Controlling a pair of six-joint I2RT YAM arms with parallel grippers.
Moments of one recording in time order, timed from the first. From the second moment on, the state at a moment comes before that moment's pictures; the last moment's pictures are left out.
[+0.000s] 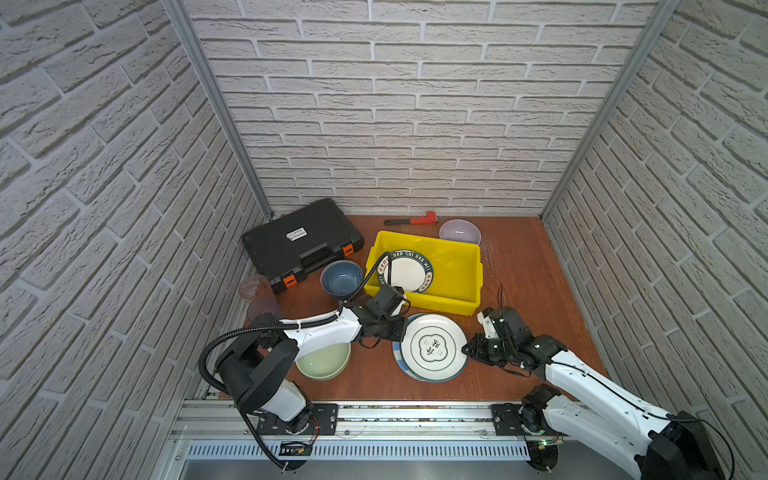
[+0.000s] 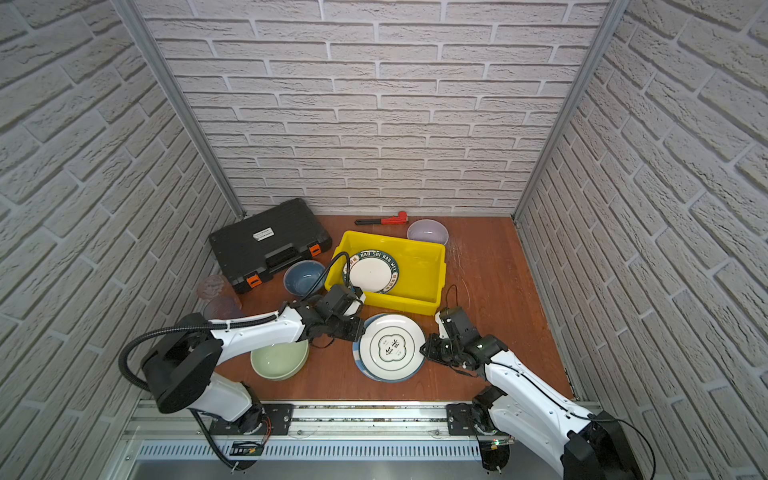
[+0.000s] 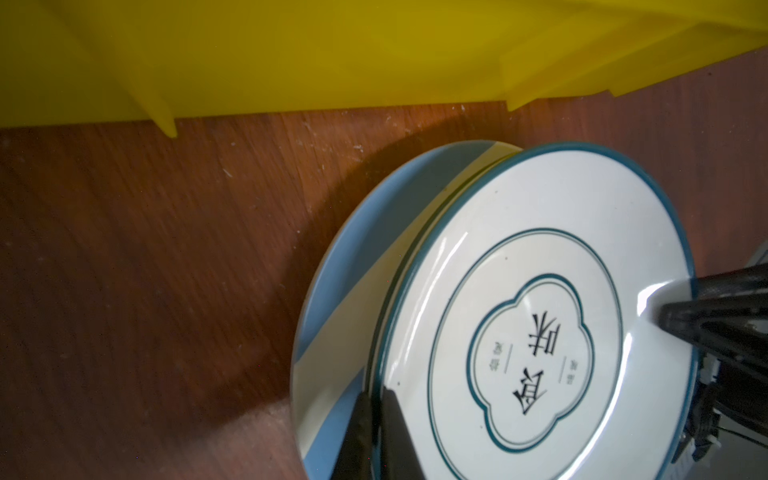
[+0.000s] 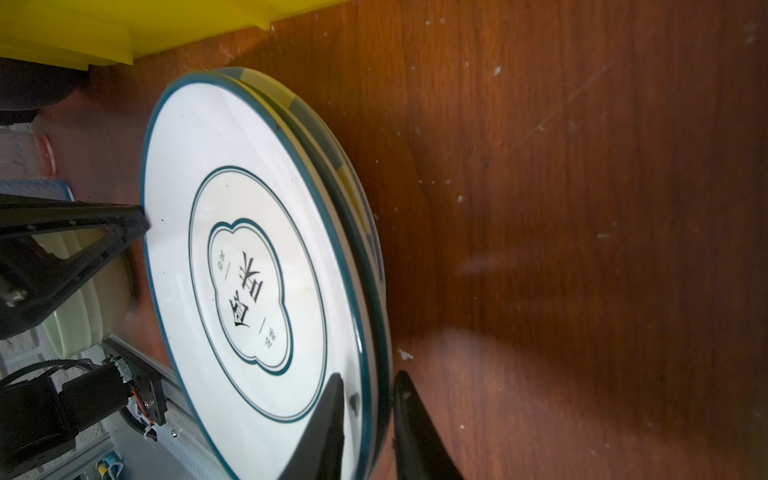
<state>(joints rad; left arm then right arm) -0.83 1.52 0.79 -0.30 0.19 -0.54 0.45 0.89 0.40 -0.56 -0.29 0.79</state>
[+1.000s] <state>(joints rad) -0.83 1.52 0.78 -0.29 0.19 -0.55 0.45 0.80 0.47 -0.67 -0.27 0.80</state>
